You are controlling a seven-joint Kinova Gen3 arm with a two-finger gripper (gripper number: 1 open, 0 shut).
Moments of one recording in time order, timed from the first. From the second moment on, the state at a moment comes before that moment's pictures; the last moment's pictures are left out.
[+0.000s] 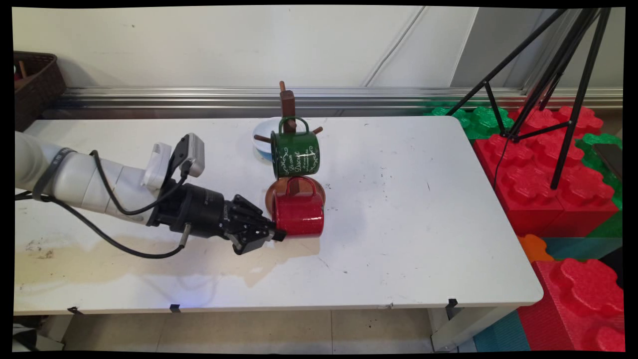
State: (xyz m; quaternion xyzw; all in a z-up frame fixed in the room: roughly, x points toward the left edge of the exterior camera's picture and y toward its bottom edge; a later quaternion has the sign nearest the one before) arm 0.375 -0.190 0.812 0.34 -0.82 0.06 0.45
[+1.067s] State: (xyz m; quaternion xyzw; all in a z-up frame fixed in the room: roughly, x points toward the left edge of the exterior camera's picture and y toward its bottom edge) arm 0.381 -0.177 0.838 0.31 -0.86 0.05 0.40
